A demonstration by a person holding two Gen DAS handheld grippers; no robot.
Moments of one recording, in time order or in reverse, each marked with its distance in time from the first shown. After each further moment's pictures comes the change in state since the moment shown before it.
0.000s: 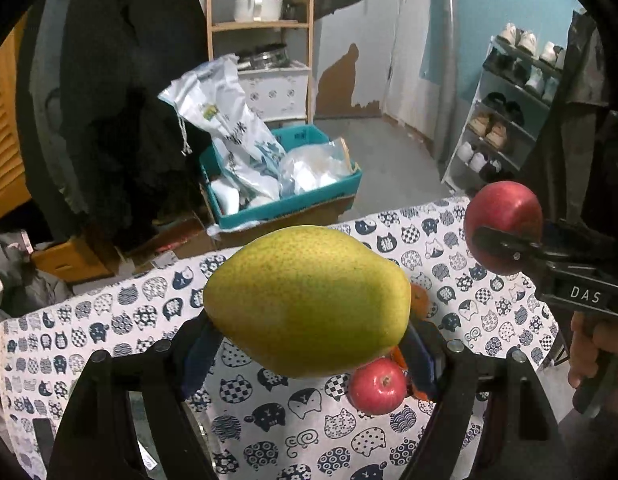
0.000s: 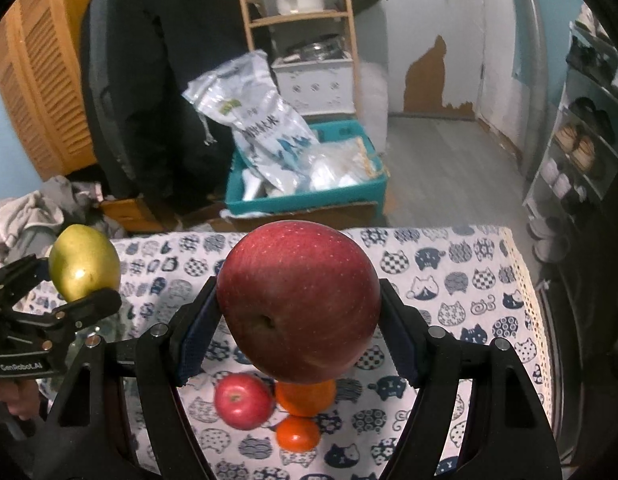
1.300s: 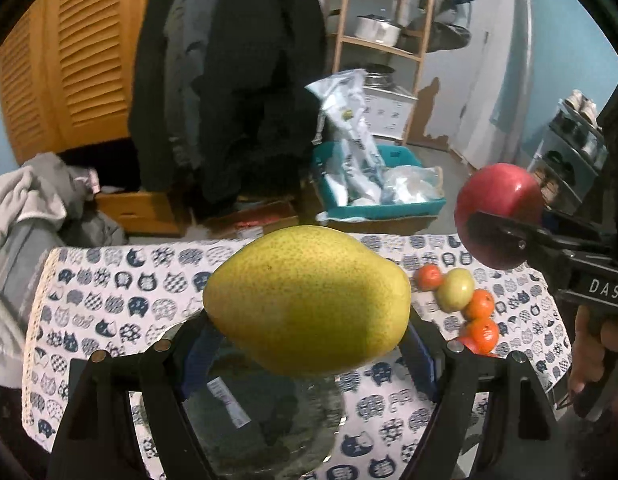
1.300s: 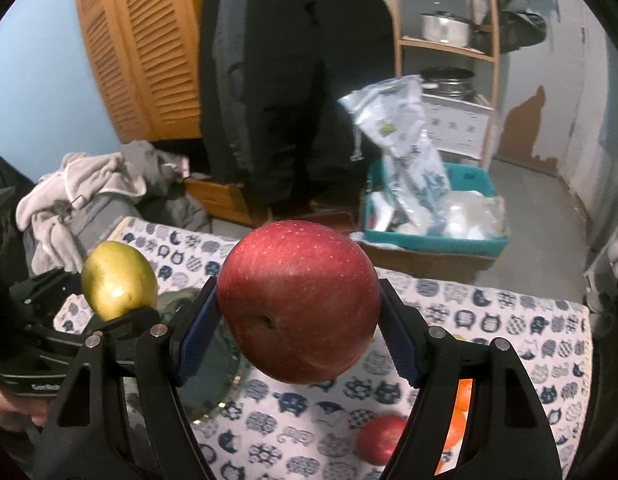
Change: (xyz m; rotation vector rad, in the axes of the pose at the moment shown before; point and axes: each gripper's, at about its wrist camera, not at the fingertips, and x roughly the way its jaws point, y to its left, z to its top) left arm -0.073 0.143 -0.060 -0.246 -0.035 0.147; right arm 0.023 0.183 0.032 -0.223 0.018 0.225
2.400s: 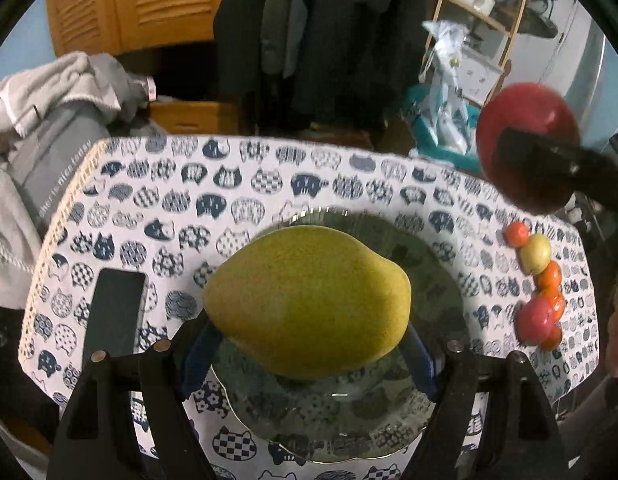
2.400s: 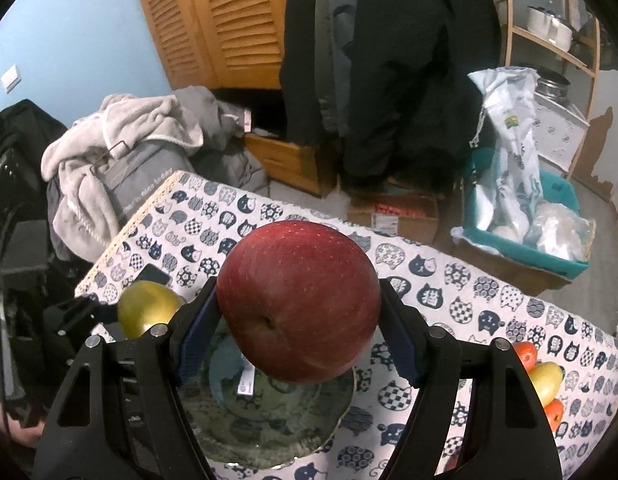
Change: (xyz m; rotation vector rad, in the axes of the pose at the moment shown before) left arm 0.039 0.109 -0.071 -0.171 0.202 0.115; right arm 0.095 0.112 0.003 -0.132 0.132 0.130
